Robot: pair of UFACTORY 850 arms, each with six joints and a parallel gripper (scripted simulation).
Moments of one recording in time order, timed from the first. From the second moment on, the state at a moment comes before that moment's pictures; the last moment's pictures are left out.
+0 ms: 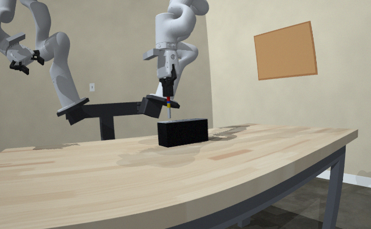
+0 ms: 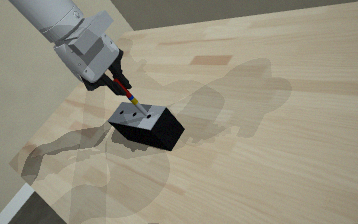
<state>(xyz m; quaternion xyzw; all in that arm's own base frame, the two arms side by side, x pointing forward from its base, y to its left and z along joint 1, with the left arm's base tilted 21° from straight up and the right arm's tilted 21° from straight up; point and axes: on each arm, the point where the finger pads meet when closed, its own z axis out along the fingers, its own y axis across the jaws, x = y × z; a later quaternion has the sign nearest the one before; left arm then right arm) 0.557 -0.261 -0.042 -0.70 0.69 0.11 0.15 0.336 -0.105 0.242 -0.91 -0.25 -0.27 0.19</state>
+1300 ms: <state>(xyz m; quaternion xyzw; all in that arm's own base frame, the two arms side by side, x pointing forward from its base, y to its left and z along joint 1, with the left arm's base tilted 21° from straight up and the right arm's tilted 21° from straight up) 0.557 -0.260 -0.046 -0.70 0.69 0.11 0.15 0.336 -0.105 0.242 -0.91 -0.25 -0.27 0.19</state>
